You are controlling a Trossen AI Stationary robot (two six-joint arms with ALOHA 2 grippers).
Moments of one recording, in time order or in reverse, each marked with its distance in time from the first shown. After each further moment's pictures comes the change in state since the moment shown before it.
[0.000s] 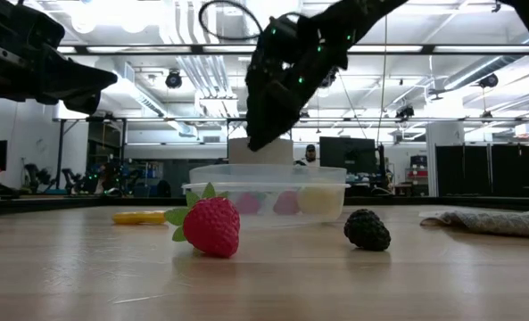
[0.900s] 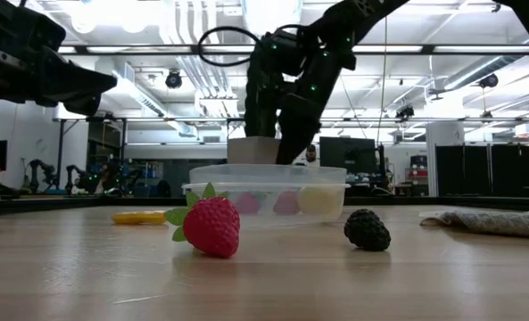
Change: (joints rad) left arm 0.000 0.010 0.000 -0.012 0.002 -0.002; right arm 0.002 0.008 -0.009 -0.216 0.018 0.078
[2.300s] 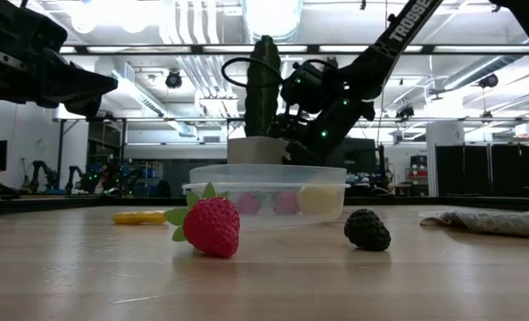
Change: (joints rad) left arm 0.000 0.022 0.000 0.013 -0.003 0.002; right arm -0.035 0.008 -0.366 0.625 0.007 0.025
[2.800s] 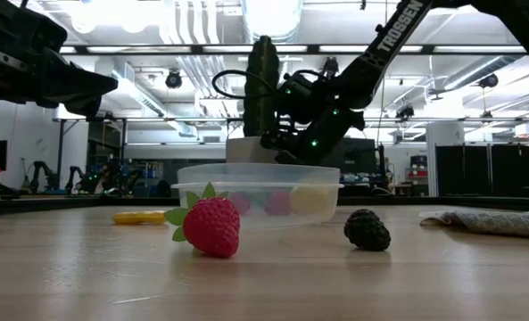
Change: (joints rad) left arm 0.000 0.000 0.000 0.000 0.000 0.001; right arm -0.004 0.096 0.063 0.002 -0.026 0.024
